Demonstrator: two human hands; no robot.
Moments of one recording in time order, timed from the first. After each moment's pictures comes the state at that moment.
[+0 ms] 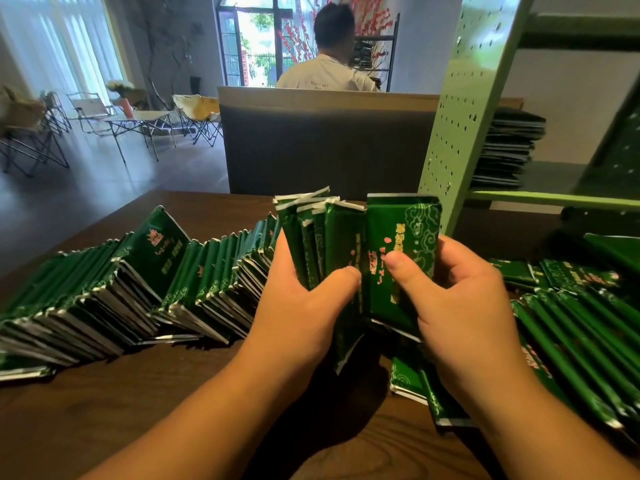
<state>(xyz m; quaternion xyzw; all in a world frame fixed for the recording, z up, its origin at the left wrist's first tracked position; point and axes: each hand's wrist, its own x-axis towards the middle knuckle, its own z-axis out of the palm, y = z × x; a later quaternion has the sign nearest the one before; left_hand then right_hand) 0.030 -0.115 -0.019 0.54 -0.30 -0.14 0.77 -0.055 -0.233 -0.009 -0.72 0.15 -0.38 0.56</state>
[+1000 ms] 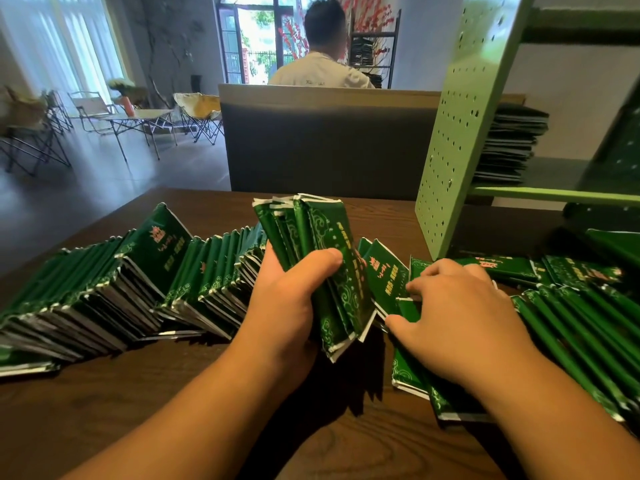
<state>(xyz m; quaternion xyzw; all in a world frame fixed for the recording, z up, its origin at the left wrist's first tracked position) 0.036 -0.111 -0.016 0.46 -0.16 -0.26 0.83 -0.055 -0.251 -0.005 -0.95 0.31 -0.05 0.01</state>
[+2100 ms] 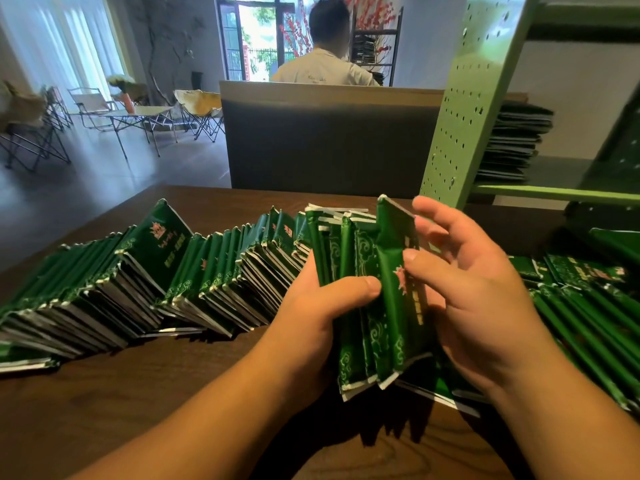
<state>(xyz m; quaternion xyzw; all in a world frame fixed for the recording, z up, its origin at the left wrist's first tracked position) 0.022 -0.113 -0.021 0.44 -0.25 -0.35 0.79 -0.055 -0.246 -0.003 -0.62 0.11 -0.29 0.72</state>
